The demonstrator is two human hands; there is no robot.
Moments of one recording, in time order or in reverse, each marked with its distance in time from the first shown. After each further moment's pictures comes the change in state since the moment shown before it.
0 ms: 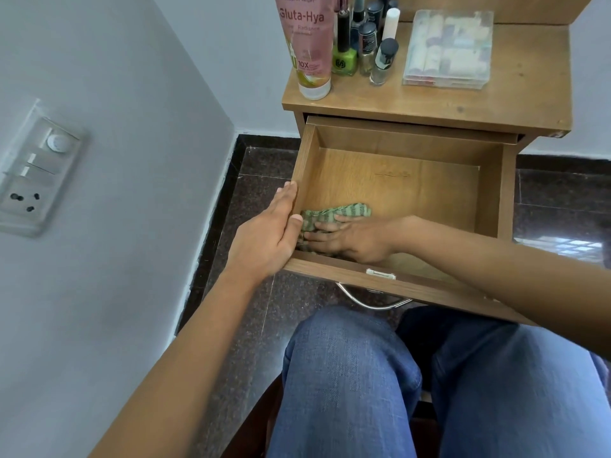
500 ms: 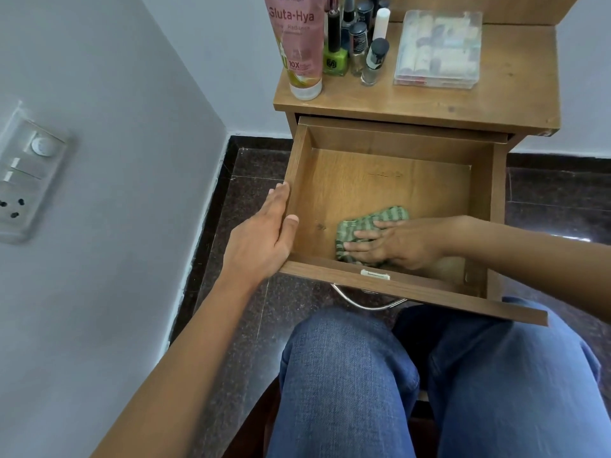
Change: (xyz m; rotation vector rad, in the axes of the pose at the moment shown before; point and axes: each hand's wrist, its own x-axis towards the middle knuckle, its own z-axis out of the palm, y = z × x) left_hand -0.001 0.005 0.000 0.029 0.028 -0.034; right_hand -0.060 0.031 0.024 -0.055 -0.167 0.037
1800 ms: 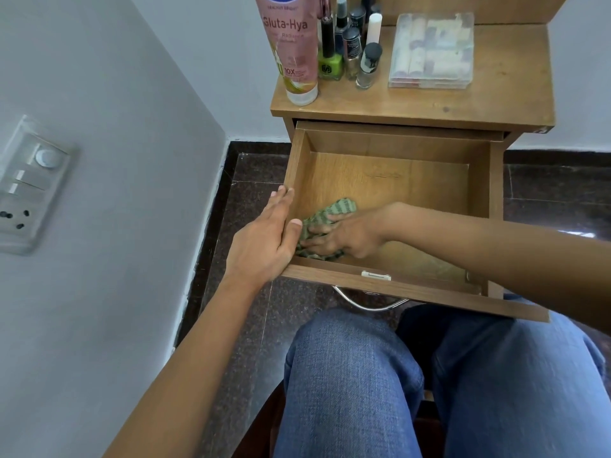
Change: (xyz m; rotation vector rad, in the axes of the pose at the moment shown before) left_hand 0.004 0.000 0.003 -0.012 -0.035 0.031; right_hand 0.057 -0.020 -0.050 -0.028 0.000 -0.041
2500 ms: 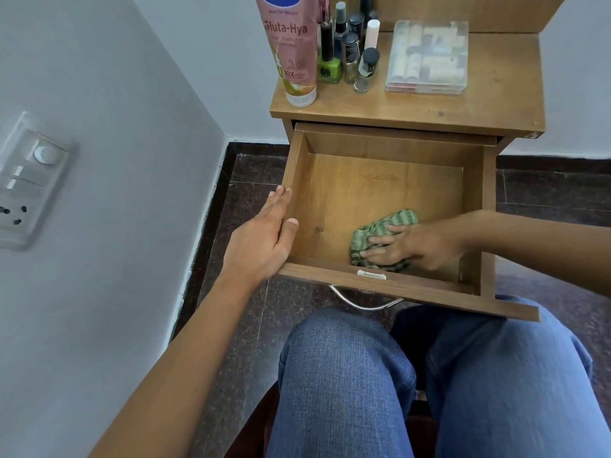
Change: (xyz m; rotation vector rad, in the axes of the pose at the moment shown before) left_hand -0.001 -0.001 0.000 -0.009 0.004 0.000; right_hand -0.086 0.025 0.053 0.208 -0.137 0.062
